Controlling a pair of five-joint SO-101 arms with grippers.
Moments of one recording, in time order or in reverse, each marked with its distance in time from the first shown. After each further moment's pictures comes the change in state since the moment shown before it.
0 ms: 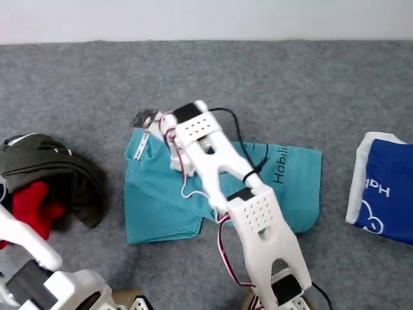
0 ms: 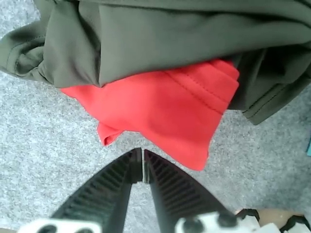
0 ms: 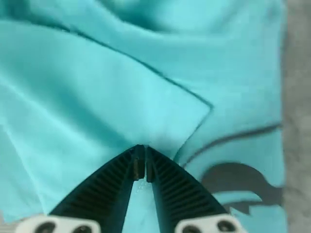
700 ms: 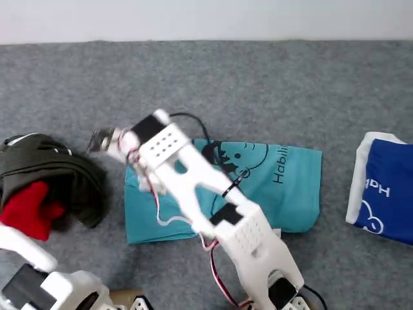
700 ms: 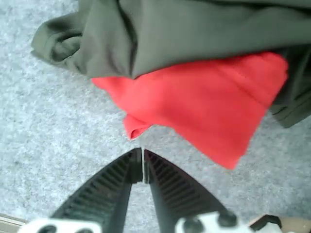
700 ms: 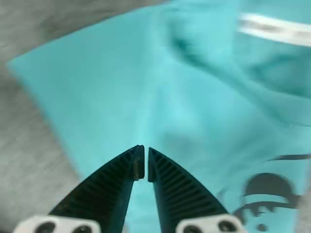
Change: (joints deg) left arm -6.9 0.0 0.1 -2.9 -4.0; right arm -15.0 -10.2 2.6 9.6 0.1
